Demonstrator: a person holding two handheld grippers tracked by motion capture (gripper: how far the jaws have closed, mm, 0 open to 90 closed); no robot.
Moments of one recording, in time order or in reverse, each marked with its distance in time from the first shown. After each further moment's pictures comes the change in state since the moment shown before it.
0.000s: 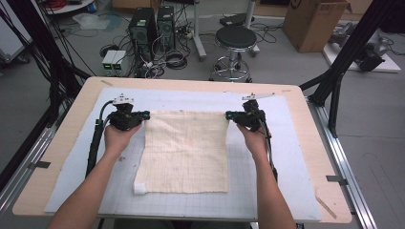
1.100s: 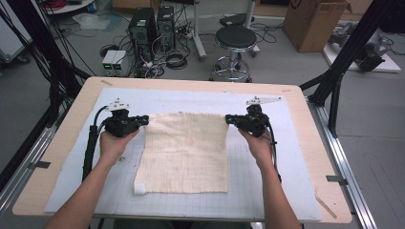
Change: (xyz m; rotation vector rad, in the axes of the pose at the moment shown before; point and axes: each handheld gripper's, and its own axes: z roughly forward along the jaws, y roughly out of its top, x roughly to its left) left arm -0.010 -0.008 -0.024 -0.045 -0.070 0.008; right arm 0.013 -0.007 -0.020 -0.049 0.100 -0.016
